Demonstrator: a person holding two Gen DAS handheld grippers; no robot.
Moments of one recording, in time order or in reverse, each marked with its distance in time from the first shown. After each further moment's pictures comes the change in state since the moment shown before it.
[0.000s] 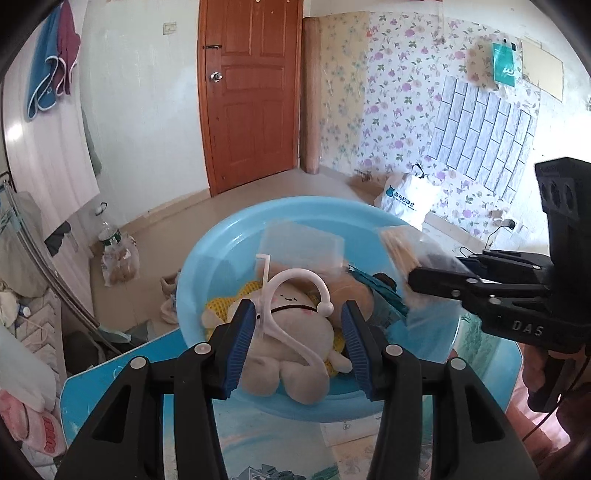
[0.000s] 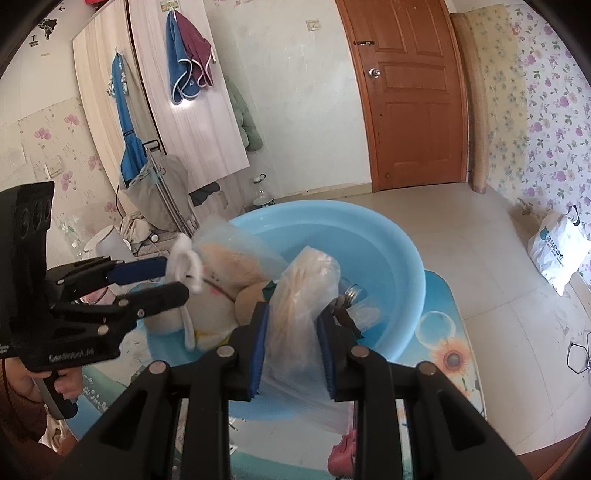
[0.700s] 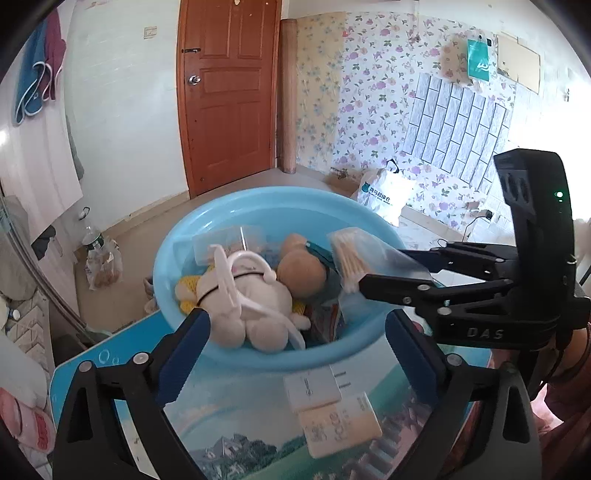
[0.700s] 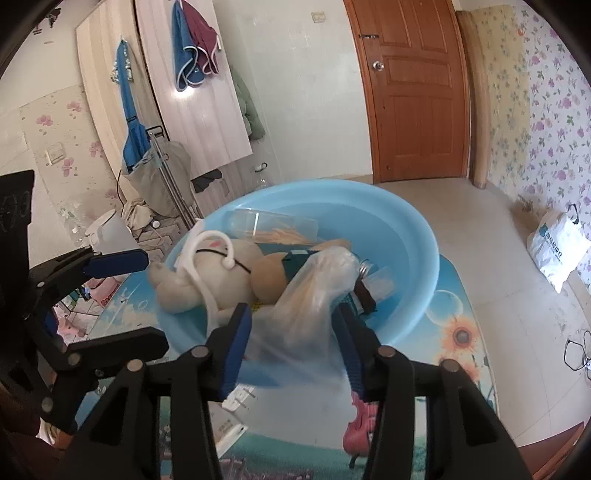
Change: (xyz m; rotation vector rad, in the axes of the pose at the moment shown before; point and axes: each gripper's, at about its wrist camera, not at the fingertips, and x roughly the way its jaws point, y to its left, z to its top) left arm -0.033 -0.015 -0.023 0.030 0.003 -0.085; right arm -0.013 0.019 -0.020 -0.023 0.012 -0.017
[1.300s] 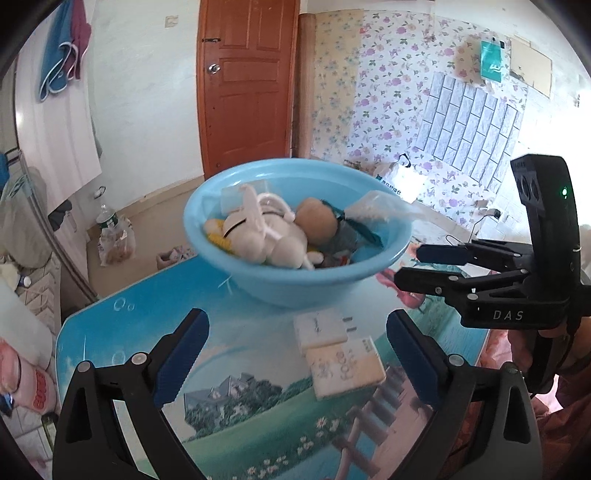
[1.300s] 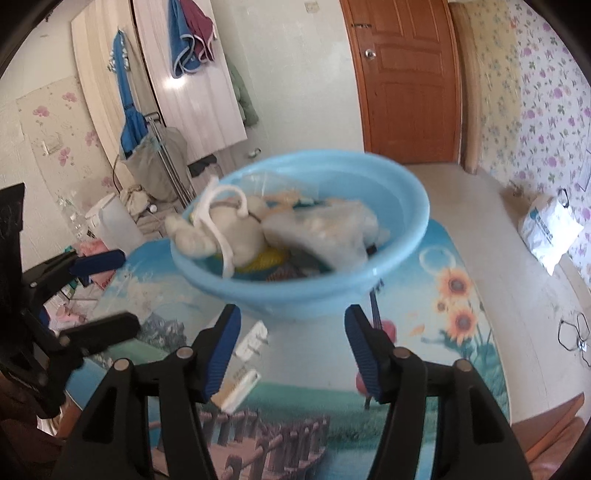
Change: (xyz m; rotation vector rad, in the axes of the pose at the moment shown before) left arm -0.026 0.009 -0.041 -0.055 0.030 0.044; right arm -0.010 0.012 -0.038 0.031 0.090 -0.037
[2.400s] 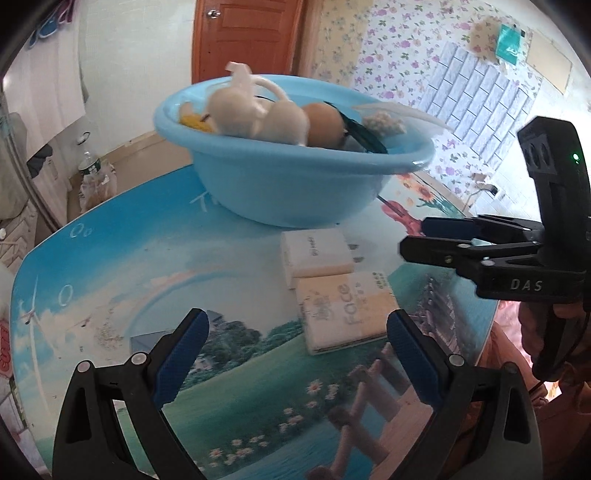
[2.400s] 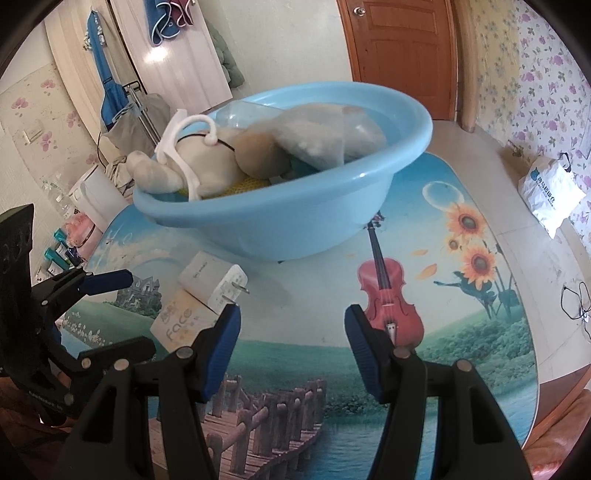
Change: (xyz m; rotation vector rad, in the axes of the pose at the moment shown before) left arm 0.055 -0.008 -0.042 -0.053 0.193 -0.072; right arm 0.033 -0.012 -0.024 0.047 0.145 0.004
